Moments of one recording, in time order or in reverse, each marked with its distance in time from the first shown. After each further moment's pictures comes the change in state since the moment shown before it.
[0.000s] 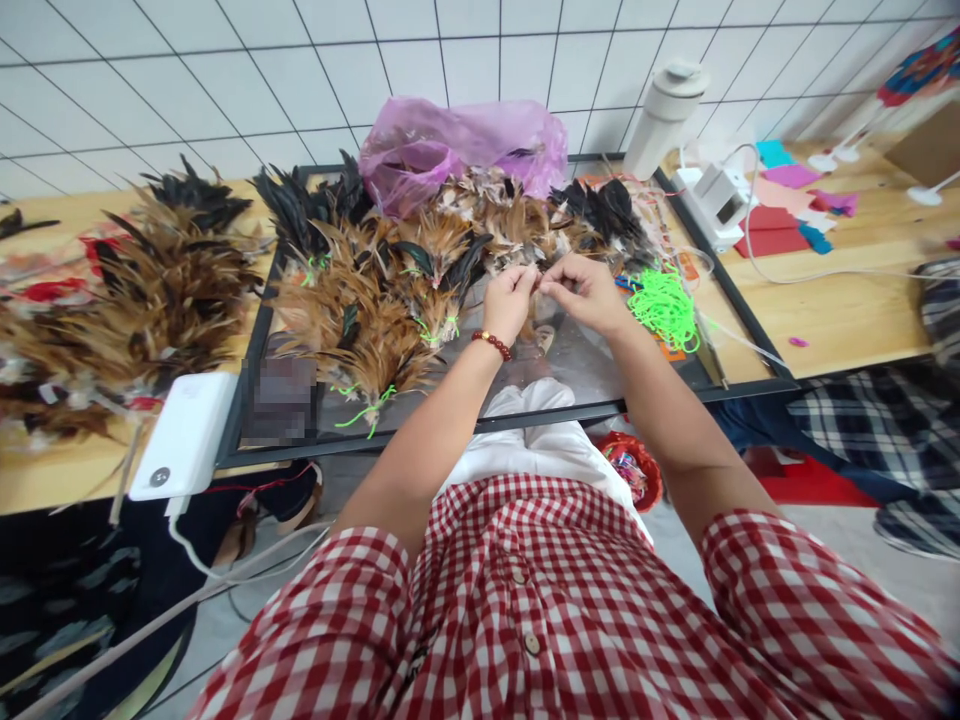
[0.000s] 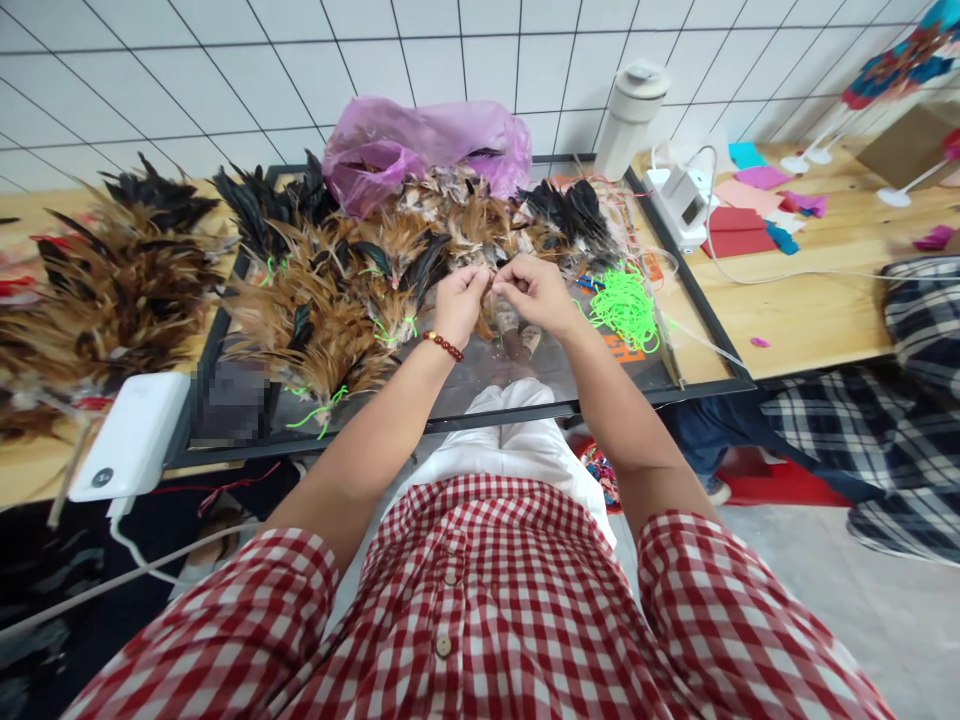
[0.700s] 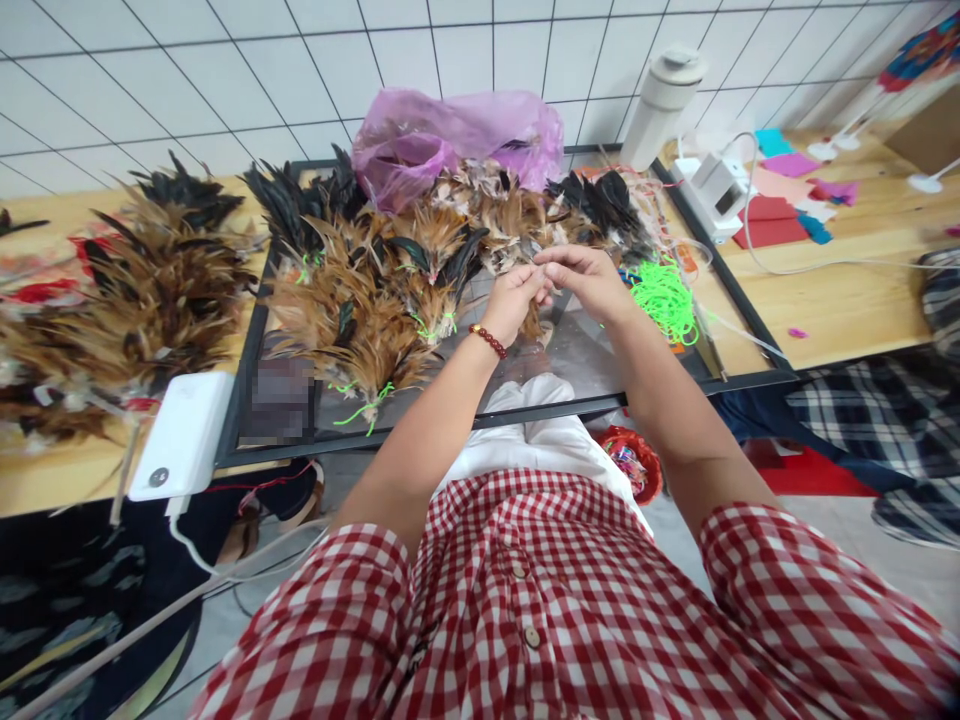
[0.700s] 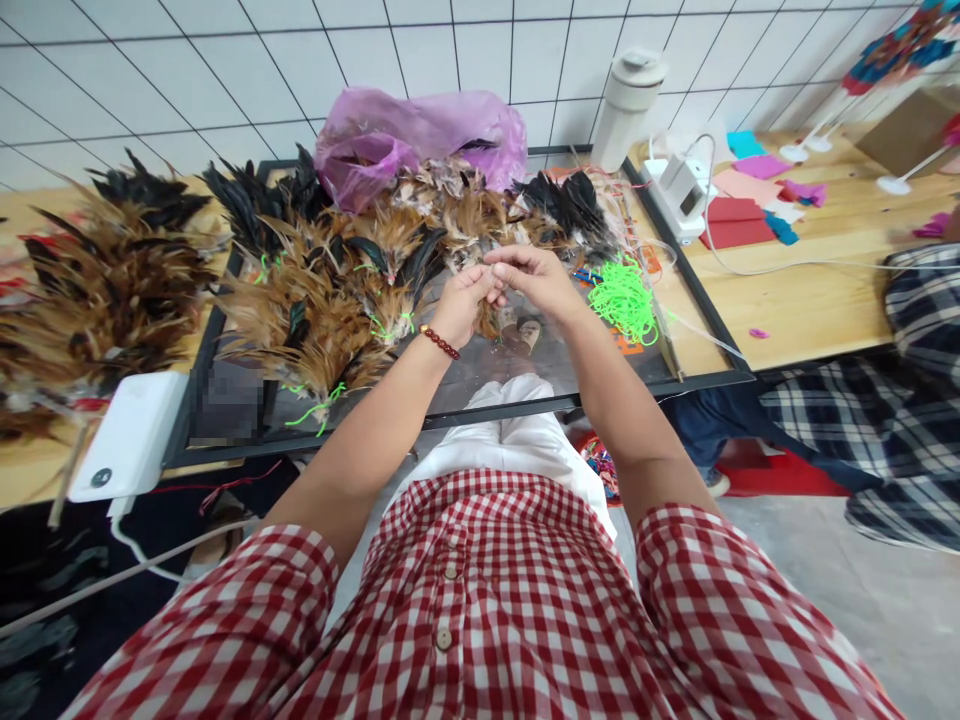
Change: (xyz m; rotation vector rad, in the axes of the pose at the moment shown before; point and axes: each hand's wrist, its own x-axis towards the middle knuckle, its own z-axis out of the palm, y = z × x) left_hand -0.014 0.012 0.004 -0.176 -0.250 -0.222; right_hand 0.004 0.003 0.004 0.432 0.037 0.186
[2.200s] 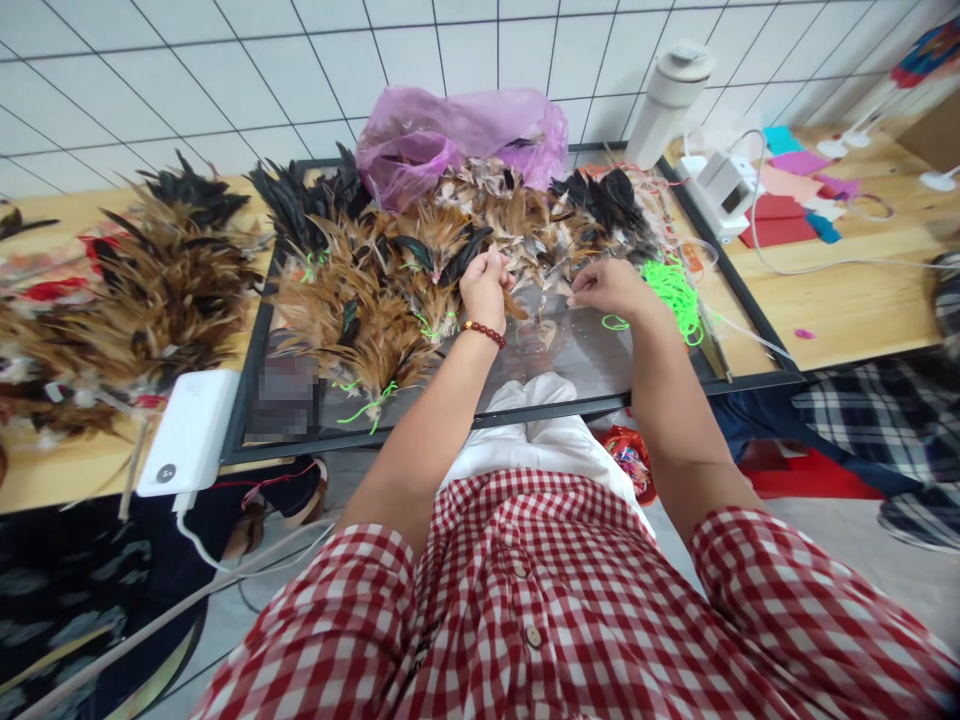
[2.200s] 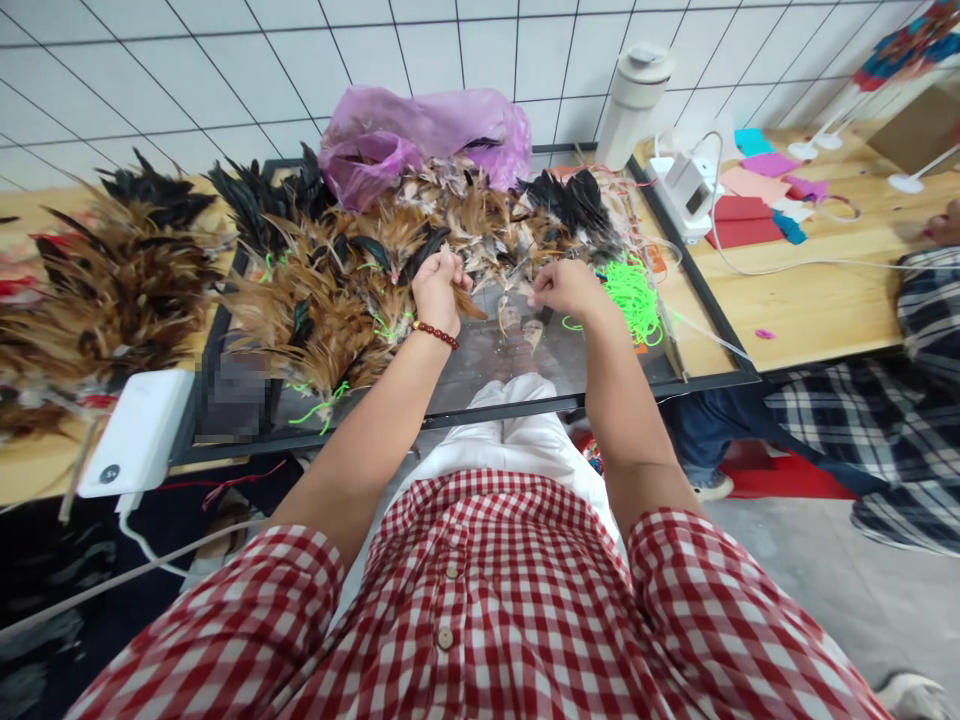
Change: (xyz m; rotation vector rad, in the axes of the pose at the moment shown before) left_hand 0.026 -0.007 -0.026 -0.142 0.480 0.161; right_hand -0.001 0.010 -0.048 -0.955 -0.115 0.235
